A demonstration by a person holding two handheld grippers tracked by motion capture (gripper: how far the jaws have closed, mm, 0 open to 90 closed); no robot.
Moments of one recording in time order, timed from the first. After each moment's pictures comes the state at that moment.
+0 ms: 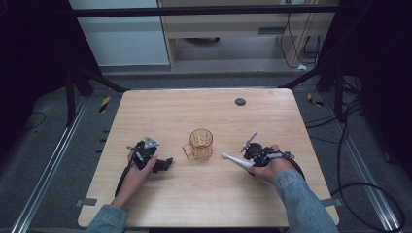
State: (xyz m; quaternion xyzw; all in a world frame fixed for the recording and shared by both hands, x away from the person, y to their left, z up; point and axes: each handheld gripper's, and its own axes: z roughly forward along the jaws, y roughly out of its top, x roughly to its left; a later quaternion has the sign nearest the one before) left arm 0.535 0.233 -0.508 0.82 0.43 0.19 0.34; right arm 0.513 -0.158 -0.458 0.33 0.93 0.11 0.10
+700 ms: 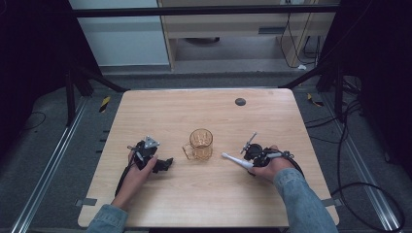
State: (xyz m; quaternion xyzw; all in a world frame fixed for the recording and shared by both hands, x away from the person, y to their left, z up) left arm 0.535 0.233 -0.508 0.82 0.43 0.19 0.34; right arm 0.518 -0.160 -0.467 0.32 0.94 0.10 0.08
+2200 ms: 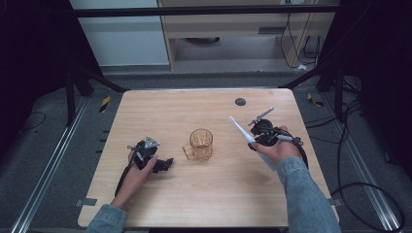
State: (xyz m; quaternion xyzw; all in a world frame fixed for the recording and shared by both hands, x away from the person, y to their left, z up) left arm 0.535 0.233 -0.508 0.82 0.43 0.19 0.34; right arm 0.540 -0.174 -0.395 0.41 0.88 0.21 0.13
